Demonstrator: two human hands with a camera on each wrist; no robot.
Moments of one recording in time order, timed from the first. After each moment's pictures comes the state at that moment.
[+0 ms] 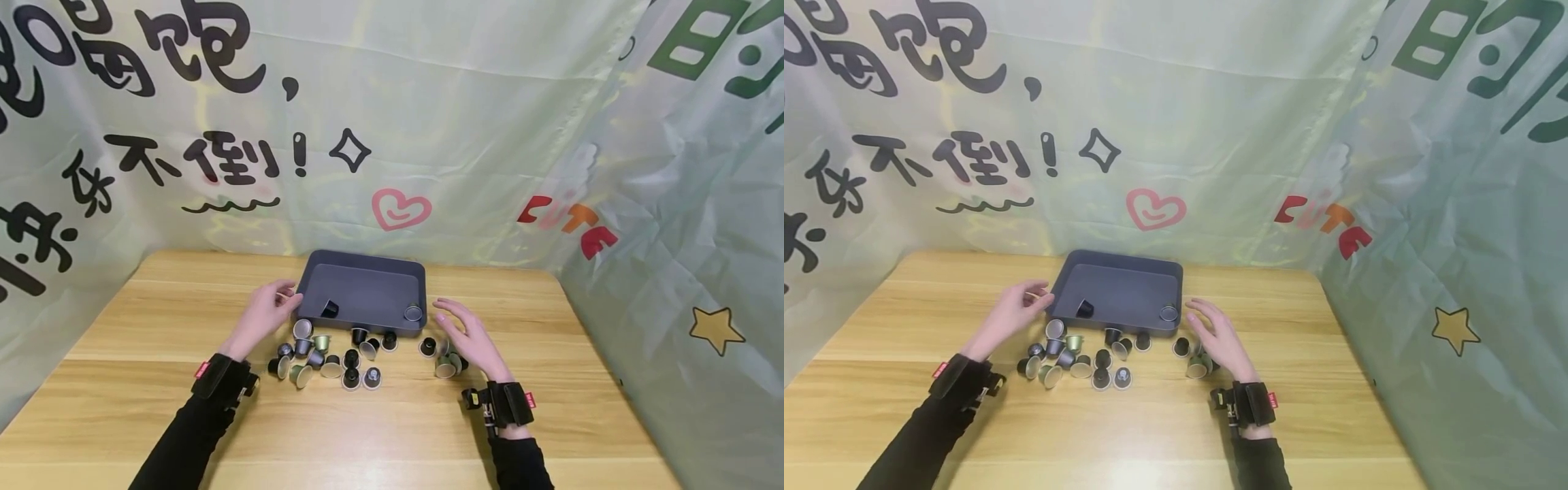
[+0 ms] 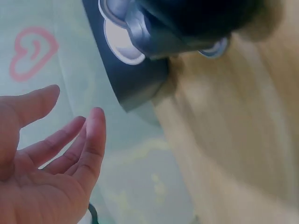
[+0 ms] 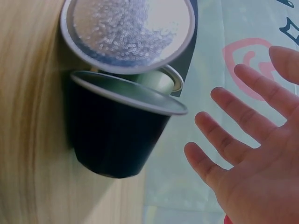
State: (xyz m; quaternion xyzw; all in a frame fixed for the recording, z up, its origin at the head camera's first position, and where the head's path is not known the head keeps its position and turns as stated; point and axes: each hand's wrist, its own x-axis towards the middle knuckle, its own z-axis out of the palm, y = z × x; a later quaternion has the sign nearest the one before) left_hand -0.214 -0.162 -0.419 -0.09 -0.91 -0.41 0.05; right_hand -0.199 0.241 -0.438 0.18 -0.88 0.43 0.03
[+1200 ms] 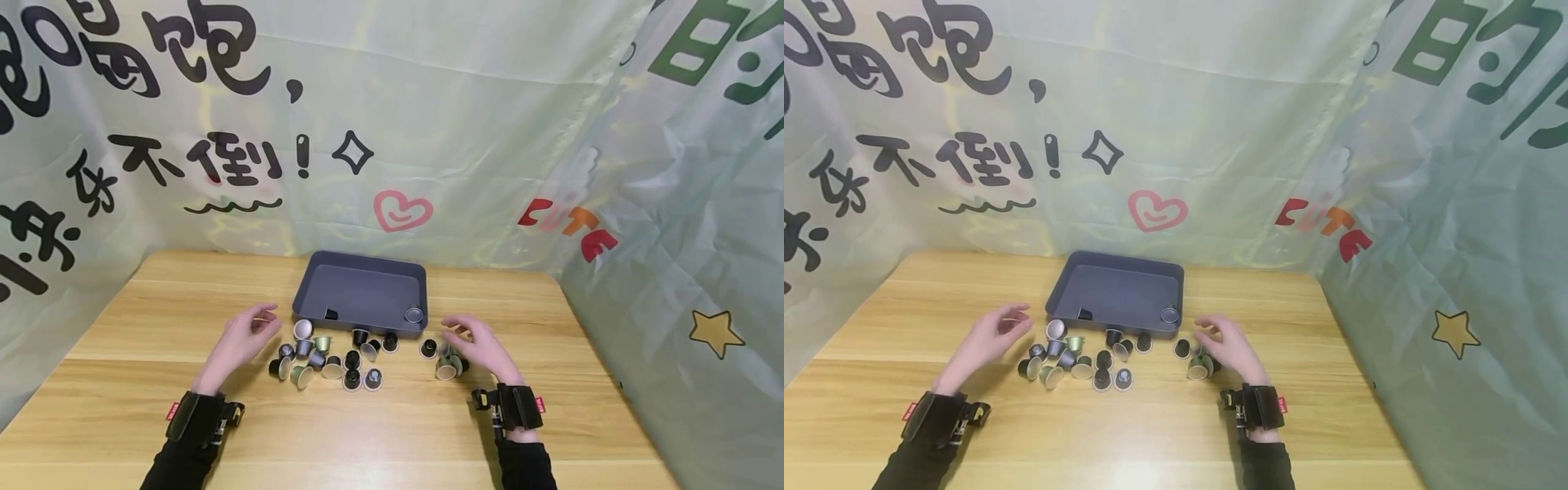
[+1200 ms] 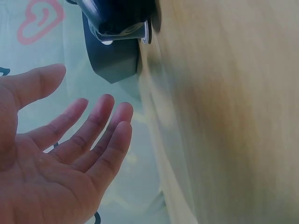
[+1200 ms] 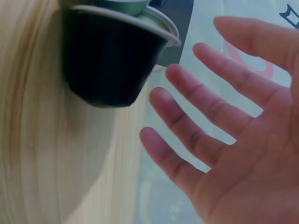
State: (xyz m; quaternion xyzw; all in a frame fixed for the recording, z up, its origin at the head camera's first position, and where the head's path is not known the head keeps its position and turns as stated) left_hand -0.177 -0.194 -0.442 -0.07 -0.90 -0.44 0.03; right_hand -0.194 0.255 -0.434 0.19 -0.91 0.36 0.00
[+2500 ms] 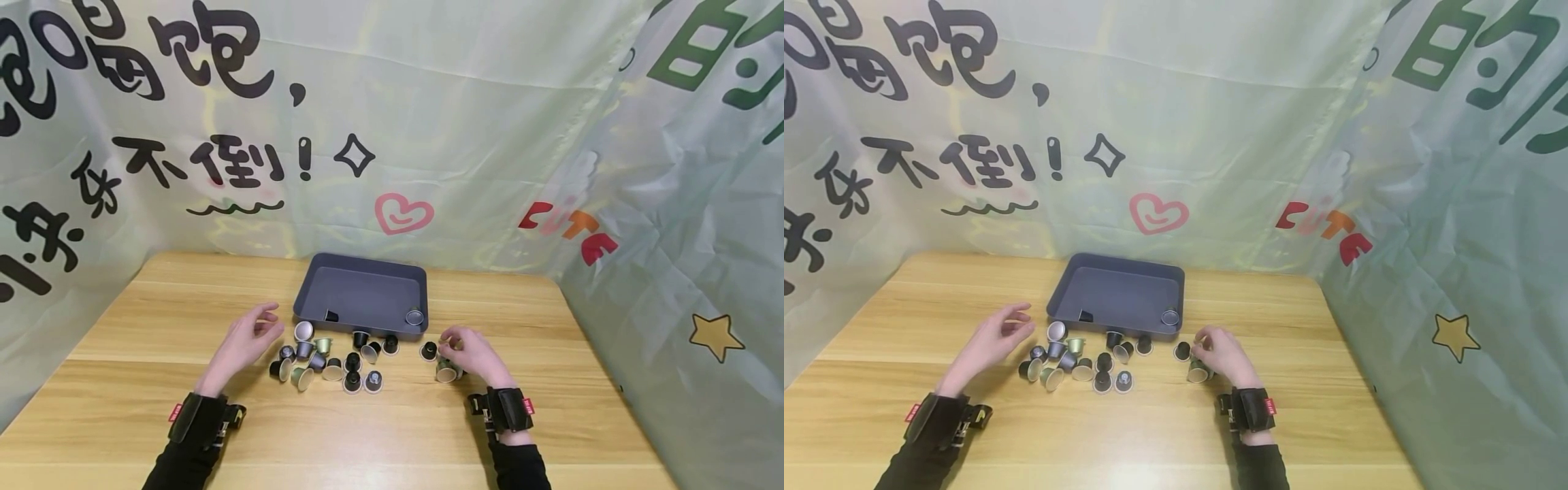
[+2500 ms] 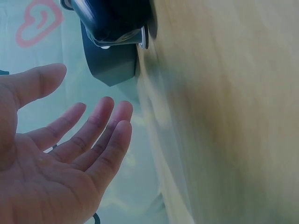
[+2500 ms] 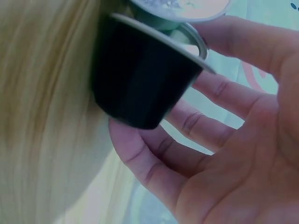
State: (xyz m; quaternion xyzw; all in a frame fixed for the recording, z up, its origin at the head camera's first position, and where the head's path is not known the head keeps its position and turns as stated) left_hand -0.176 -0.191 -0.444 -0.07 -0.89 -0.44 0.02; right_hand -0.191 0.240 -0.437 0.08 -0.95 0.30 -0.08
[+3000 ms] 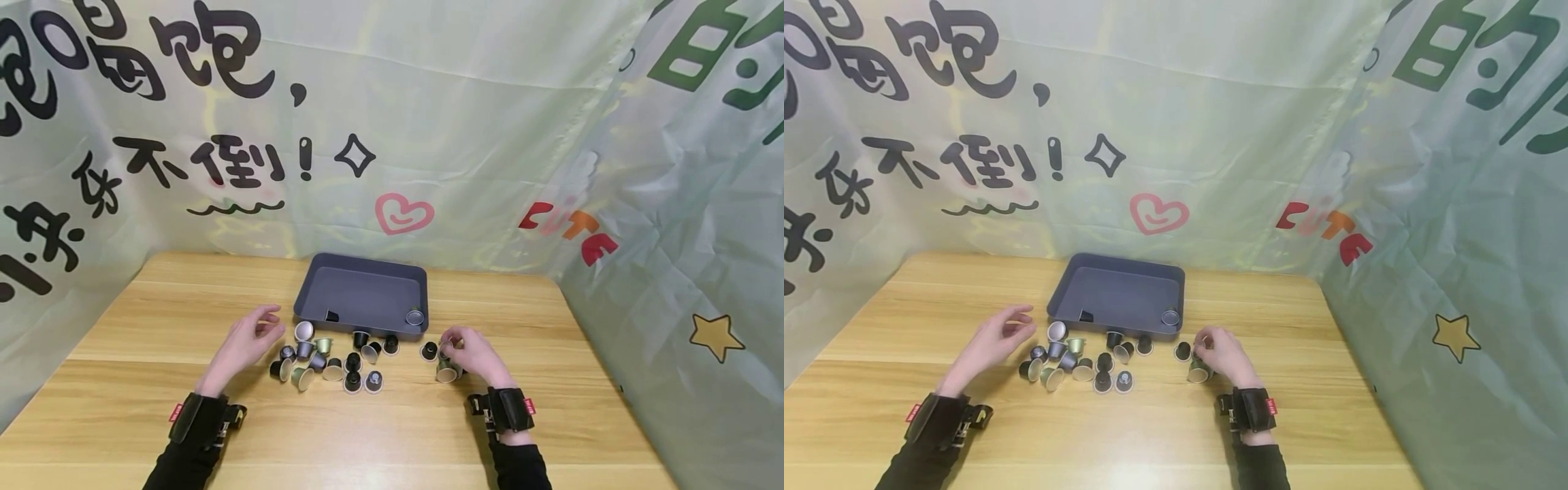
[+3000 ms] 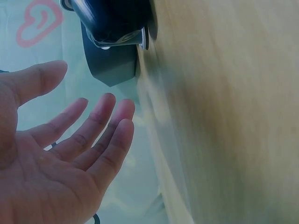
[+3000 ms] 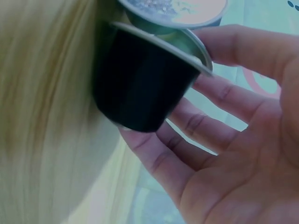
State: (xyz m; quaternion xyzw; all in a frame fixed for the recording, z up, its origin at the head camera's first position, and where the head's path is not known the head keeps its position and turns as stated) left_hand -0.174 -0.192 -0.445 -0.07 -0.90 -0.44 0.01; right_hand -0.192 0.239 -0.436 0.08 -0.94 0.32 -0.08
